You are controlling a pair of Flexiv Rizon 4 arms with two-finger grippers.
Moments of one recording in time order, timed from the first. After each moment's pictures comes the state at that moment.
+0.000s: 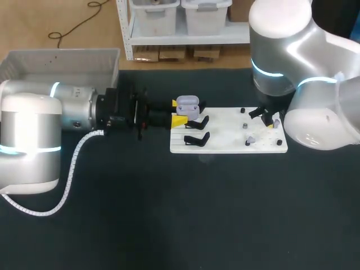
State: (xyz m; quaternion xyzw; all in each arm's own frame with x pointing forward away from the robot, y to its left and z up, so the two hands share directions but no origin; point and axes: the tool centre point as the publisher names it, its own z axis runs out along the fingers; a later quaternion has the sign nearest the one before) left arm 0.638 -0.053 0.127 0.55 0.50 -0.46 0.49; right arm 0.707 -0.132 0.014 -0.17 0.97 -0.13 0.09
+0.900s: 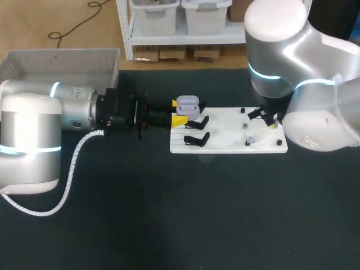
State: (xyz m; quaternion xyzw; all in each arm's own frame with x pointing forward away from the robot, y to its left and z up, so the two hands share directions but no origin) left arm 0.638 -0.053 0.127 0.55 0.50 -0.46 0.49; right arm 0.705 -0.130 0.017 -0.16 0.97 -0.14 0.10
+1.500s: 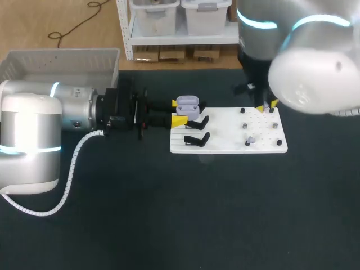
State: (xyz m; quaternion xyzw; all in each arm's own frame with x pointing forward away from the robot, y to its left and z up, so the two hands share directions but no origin) left arm 0.638 -0.053 0.127 0.55 0.50 -0.46 0.49; right arm 0.644 -0.066 0.140 -0.14 0.98 -0.09 0.06
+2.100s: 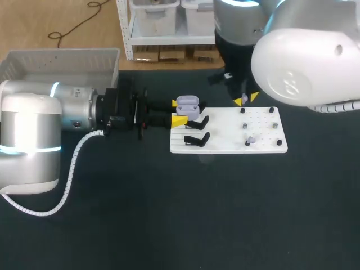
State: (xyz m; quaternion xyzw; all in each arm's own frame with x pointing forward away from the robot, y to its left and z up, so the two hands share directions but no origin) left arm 0.638 -0.053 0.127 0.55 0.50 -0.46 0.49; right arm 0.616 -0.014 0.185 -0.14 0.98 -0.07 0.08
